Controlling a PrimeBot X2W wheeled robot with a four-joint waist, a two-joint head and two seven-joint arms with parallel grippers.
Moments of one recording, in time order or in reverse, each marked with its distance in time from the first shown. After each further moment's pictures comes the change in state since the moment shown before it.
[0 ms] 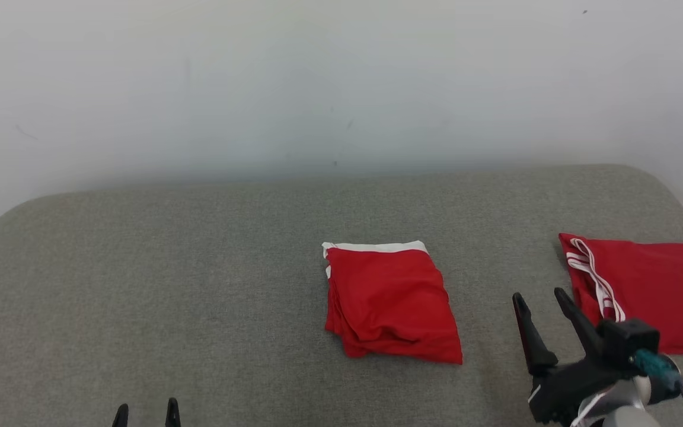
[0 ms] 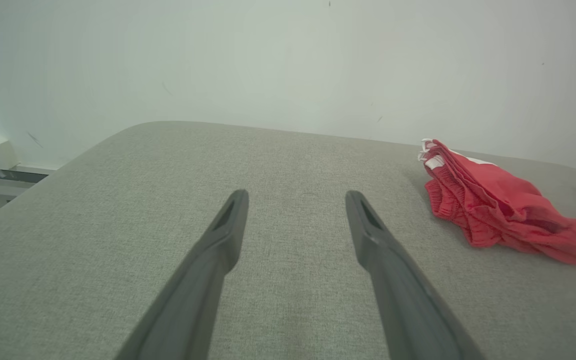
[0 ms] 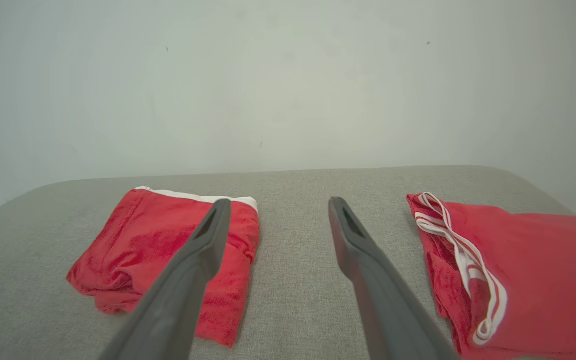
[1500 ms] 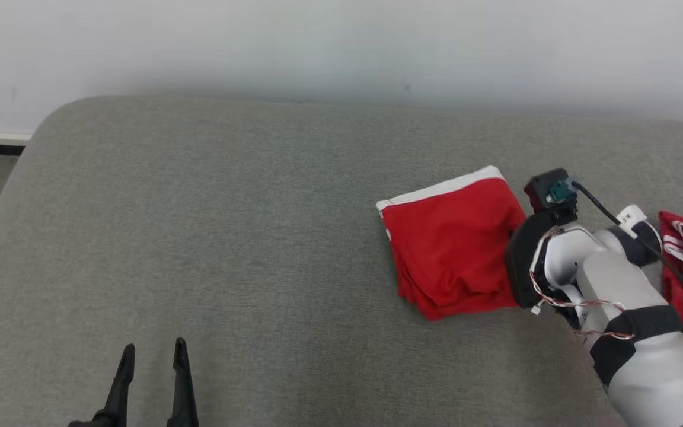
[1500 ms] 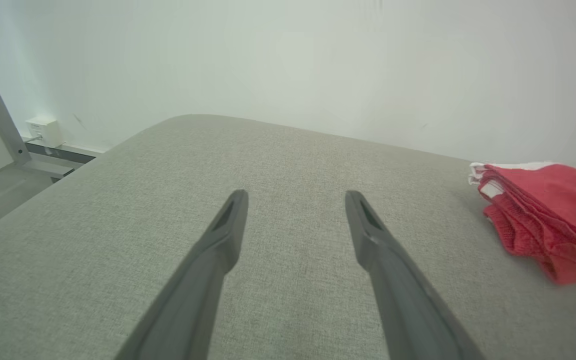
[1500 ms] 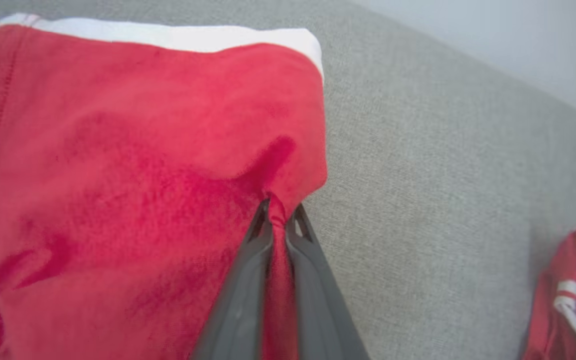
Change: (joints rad) left arm -0.122 0.000 -0.062 -0.055 -0.037 0.041 0.000; right arm -0.611 -0.040 0.185 0.461 -0.104 0.000 0.657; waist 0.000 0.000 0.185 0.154
